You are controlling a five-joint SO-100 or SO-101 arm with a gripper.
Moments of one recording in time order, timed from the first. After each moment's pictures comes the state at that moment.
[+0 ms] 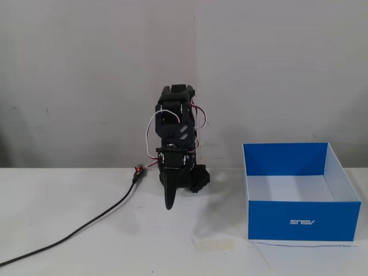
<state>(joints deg) -5.5 149.6 145.5 61.8 -1.3</state>
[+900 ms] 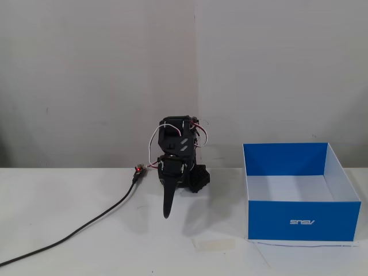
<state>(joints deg) -3.3 189.3 170.5 65.1 0.4</state>
